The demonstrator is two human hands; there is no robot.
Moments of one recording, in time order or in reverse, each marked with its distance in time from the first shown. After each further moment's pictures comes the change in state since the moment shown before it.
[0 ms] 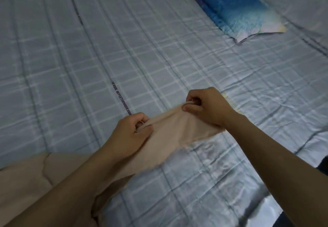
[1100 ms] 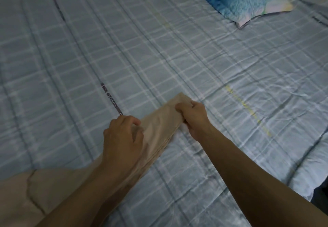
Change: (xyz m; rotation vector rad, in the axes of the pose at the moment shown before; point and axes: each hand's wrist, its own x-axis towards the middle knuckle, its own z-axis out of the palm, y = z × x) left_hand 0.018 -0.027 0.033 0.344 0.208 -0.062; right_hand 0.014 -0.005 0.085 1.189 0.293 0.949
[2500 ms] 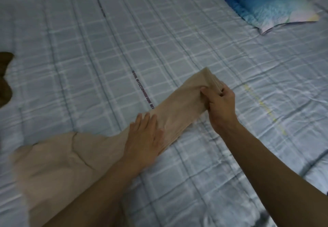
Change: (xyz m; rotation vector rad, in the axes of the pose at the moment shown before) left_hand -0.061 -0.034 0.004 0.201 -0.298 0.021; right_hand -0.053 -0.002 -0.004 0.170 -0.110 -0.467
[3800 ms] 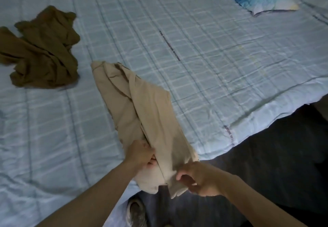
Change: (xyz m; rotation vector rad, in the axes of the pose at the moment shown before) left_hand -0.367 -0.072 0.084 -0.915 -0.157 -0.633; right_hand -0.469 0.069 -0.083 -1.372 -1.253 0.127
